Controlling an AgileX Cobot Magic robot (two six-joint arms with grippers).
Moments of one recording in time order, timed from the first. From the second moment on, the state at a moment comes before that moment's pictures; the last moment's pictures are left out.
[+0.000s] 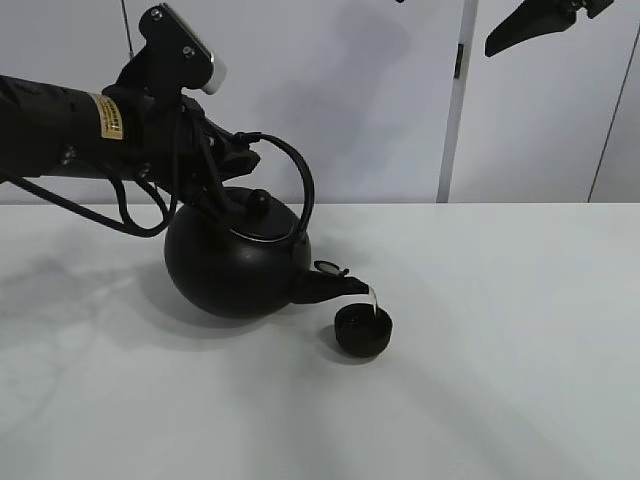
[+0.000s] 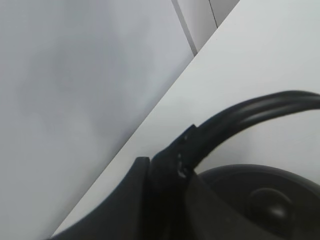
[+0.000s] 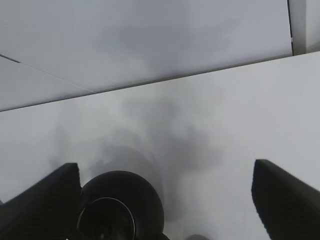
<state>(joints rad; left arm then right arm) -0.43 1.88 -0.92 0.46 -0.57 0.21 0.22 1.69 -1.54 0.31 0.71 0.16</state>
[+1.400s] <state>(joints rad) -0.43 1.80 -0.74 0.07 -0.72 0.12 0.22 1.69 -1.54 0.31 0.71 0.16</state>
